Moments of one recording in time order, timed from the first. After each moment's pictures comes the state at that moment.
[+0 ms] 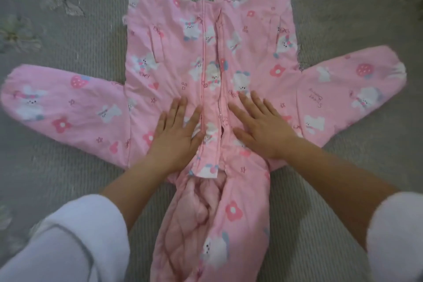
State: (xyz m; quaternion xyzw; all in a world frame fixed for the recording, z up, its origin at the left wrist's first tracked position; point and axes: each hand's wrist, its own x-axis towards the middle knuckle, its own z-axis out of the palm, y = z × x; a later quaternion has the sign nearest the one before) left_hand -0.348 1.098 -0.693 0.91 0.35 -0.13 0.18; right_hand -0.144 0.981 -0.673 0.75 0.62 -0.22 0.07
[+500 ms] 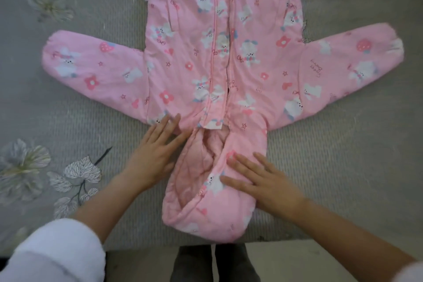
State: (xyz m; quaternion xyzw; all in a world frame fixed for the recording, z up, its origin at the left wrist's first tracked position) left_hand -0.474 1.036 -0.661 0.96 0.22 -0.07 0.14; right_hand -0.246 0.824 -0.657 0.57 0.81 -0.12 0.03
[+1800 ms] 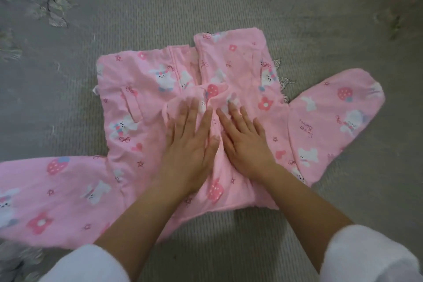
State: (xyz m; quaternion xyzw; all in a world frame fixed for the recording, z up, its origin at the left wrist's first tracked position) left_hand -0.292 1.050 -0.643 0.91 0.35 0.03 0.23; right_hand -0.149 0.971 -0.675 0.81 0.53 -0.23 -0.08
